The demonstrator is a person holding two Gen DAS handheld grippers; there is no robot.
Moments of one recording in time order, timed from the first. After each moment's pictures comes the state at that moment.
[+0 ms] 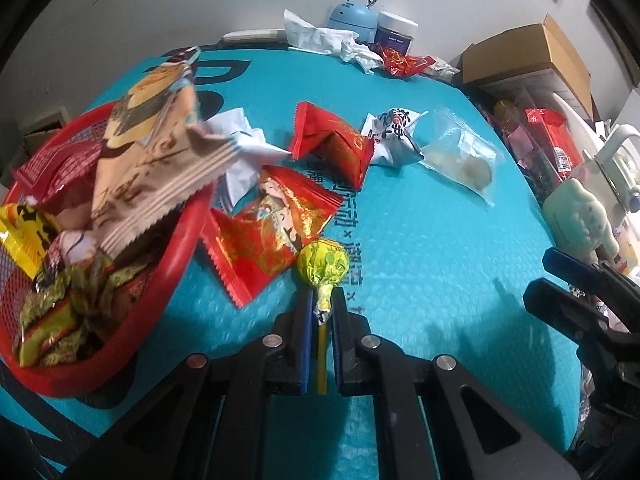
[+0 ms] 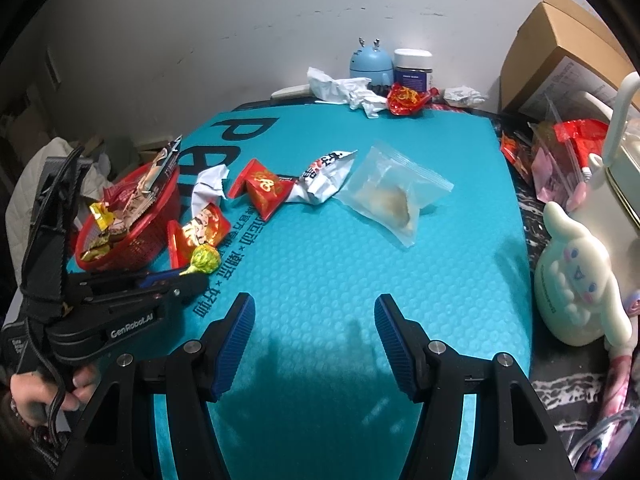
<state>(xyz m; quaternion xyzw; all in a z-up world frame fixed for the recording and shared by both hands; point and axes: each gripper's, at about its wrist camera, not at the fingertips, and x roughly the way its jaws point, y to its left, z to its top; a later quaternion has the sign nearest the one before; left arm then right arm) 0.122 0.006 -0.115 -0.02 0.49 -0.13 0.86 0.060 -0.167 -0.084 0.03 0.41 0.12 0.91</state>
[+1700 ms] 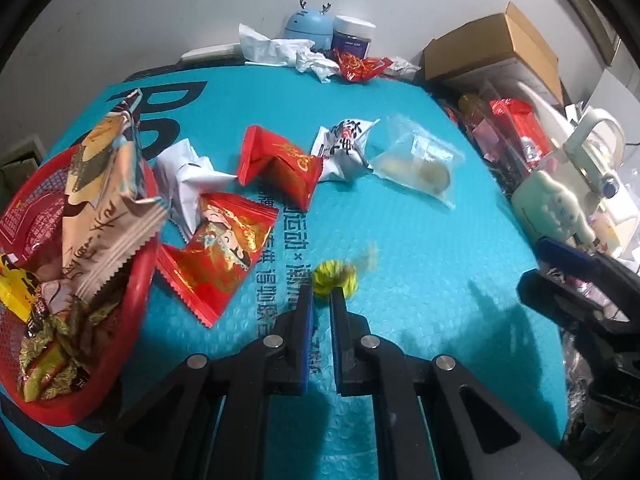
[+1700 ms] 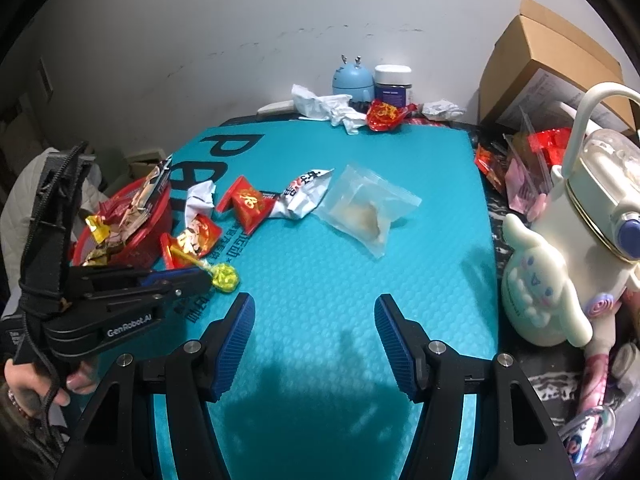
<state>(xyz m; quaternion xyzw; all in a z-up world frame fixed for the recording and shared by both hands) 0.125 -0.014 -0.101 0.00 0.48 -0.19 0.86 0.047 -0.178 -0.068 0.03 0.39 0.10 0.92</state>
